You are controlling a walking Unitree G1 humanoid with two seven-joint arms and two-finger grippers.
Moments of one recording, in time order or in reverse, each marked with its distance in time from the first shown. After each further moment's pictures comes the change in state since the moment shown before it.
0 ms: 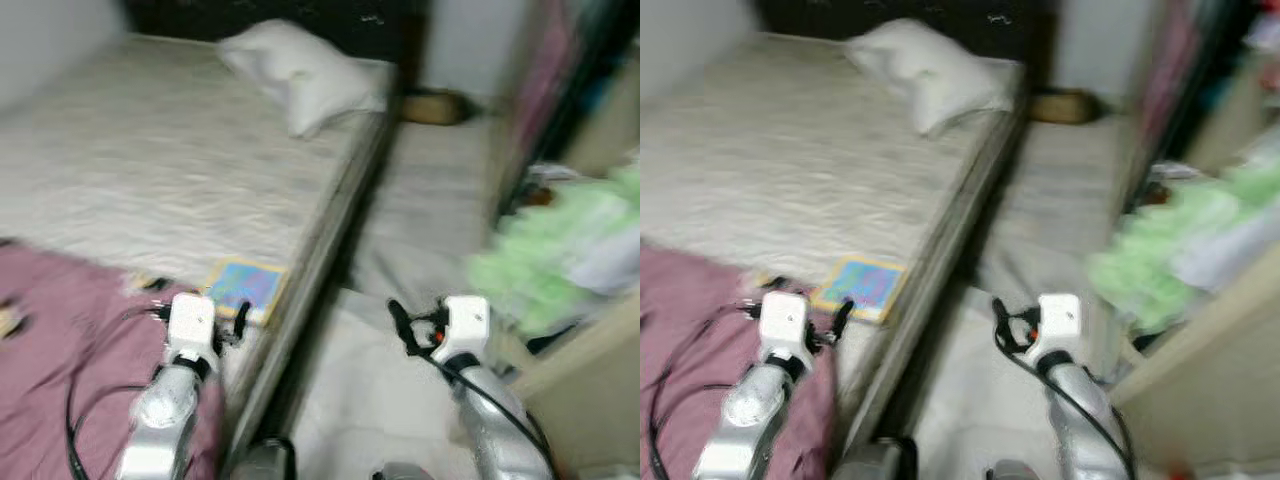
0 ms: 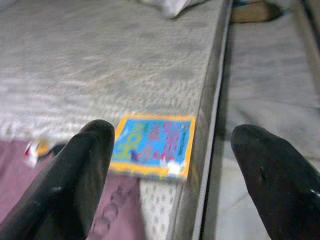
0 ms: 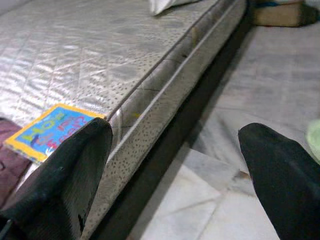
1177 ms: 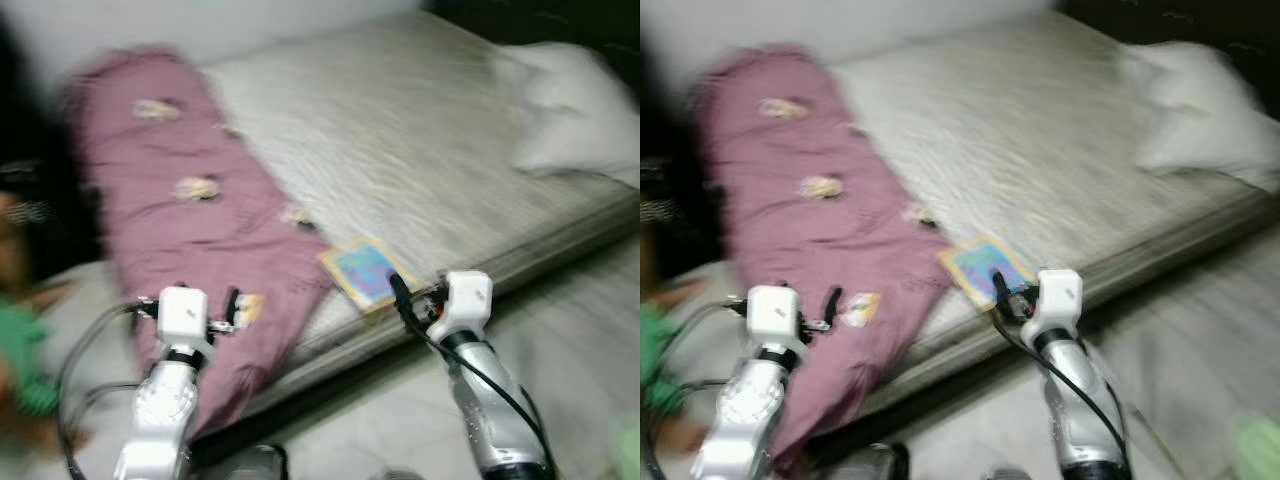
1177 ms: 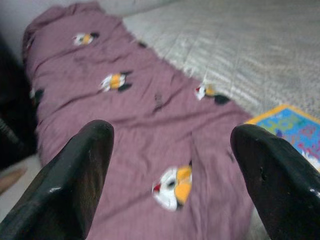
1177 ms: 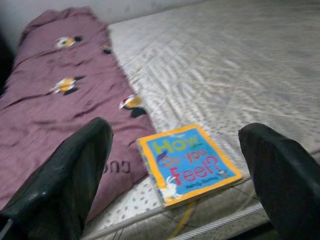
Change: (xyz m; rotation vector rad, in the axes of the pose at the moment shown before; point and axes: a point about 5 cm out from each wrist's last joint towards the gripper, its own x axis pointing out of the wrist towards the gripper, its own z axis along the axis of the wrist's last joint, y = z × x) left arm 0.000 0.000 0.010 -0.025 -0.067 0.082; right arm 0.016 0.004 0.024 -0.010 -0.113 -0.012
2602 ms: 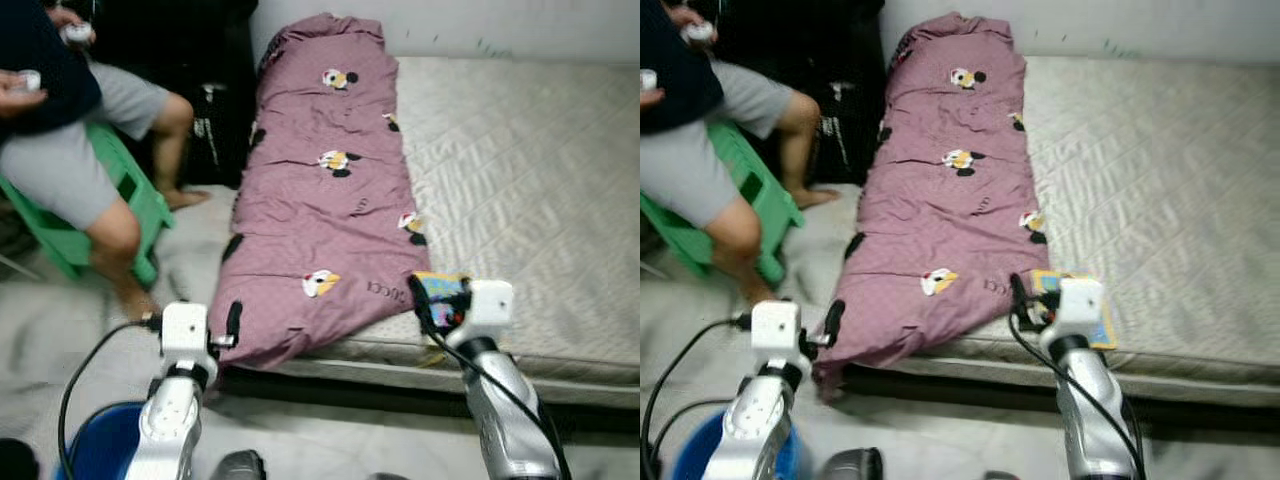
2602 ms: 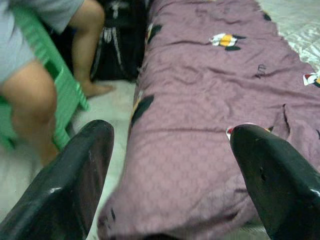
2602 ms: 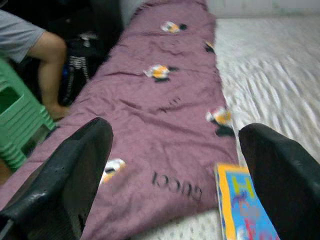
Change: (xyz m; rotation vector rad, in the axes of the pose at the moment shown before) left arm -0.016 0.002 -0.014 -0.037 0.052 0.061; right arm -0.004 -0.007 0.008 -0.008 -0.043 -0.009
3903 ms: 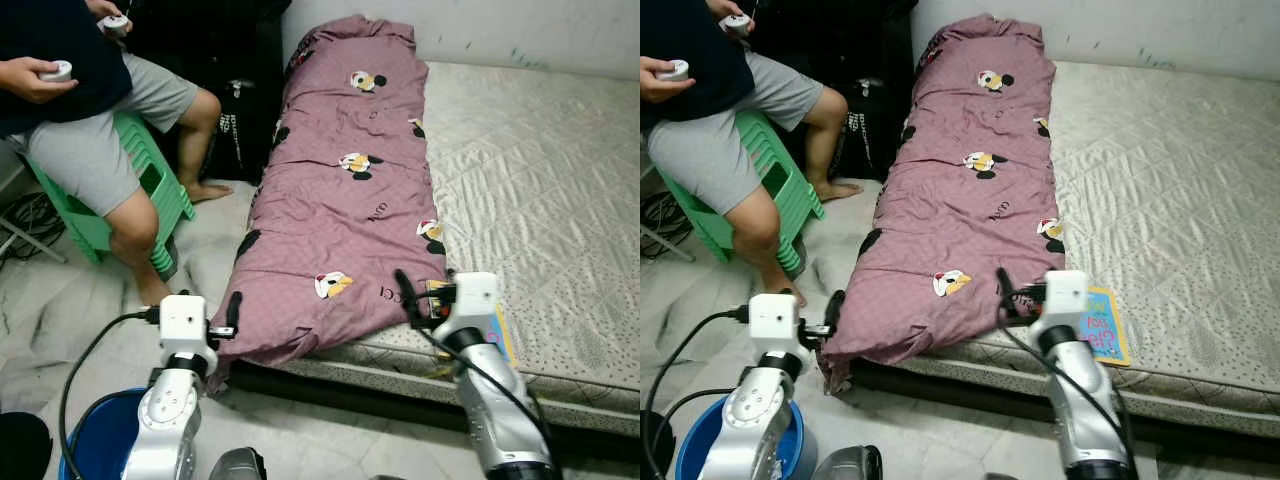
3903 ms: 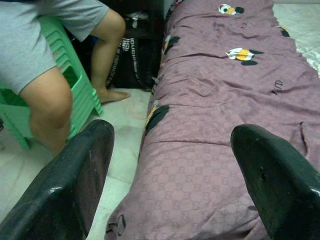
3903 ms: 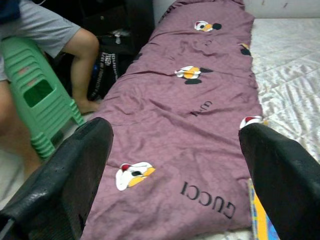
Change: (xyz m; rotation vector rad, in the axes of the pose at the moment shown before) left arm 0.013 0.001 0.012 -0.010 -0.053 -0.037; right arm 0.003 0.009 -0.005 0.005 0.017 0.019
